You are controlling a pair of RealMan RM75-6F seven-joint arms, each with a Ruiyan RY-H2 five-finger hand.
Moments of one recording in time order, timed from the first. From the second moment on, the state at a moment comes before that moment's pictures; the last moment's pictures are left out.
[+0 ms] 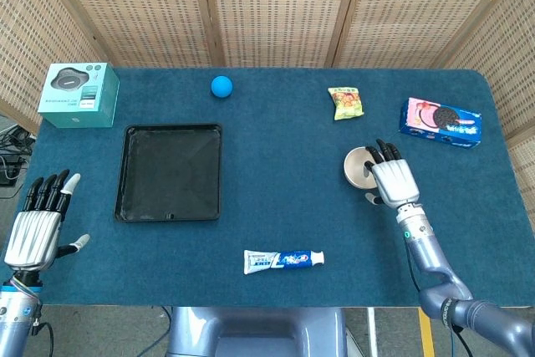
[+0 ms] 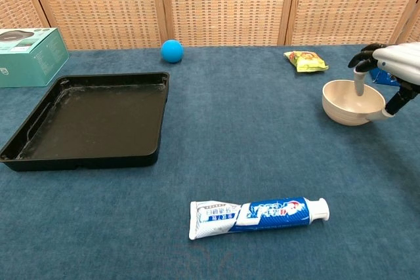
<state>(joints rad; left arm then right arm) -0.16 -1.19 -0.07 -1.75 1.46 1.46 0.33 0.56 -1.55 0.22 -1.14 -1.34 1.03 -0.20</state>
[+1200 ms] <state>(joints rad) -0.17 -1.22 -0.07 -1.73 1.46 1.45 0.36 0.63 -1.68 0.17 -0.87 -1.35 0.98 -0.08</state>
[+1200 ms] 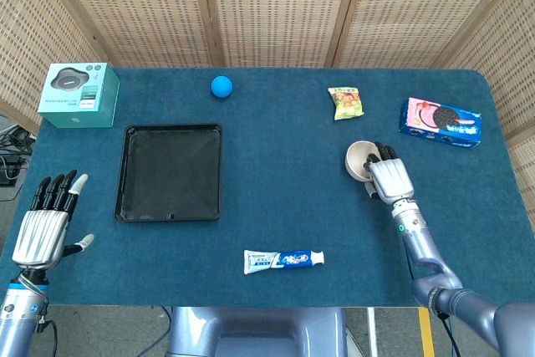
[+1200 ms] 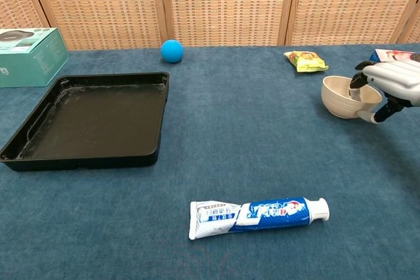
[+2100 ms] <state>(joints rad) -0.17 -1.21 -0.07 -1.73 1.46 1.46 0.32 0.68 -1.67 0.20 -1.04 -1.38 1.05 -0.20</state>
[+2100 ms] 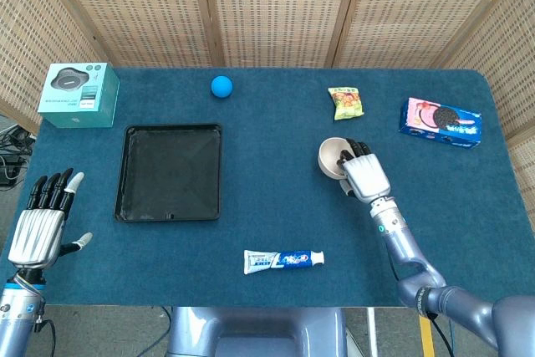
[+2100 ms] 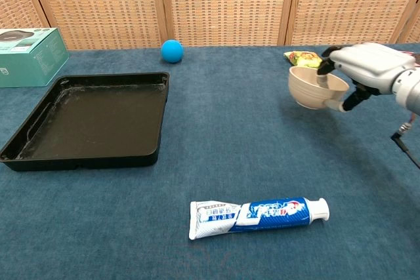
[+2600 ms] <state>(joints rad) -0.17 -1.19 -0.08 -1.72 1.42 1.43 0.26 0.81 -1.84 0.25 -1.03 -1.35 1.01 -0.31</state>
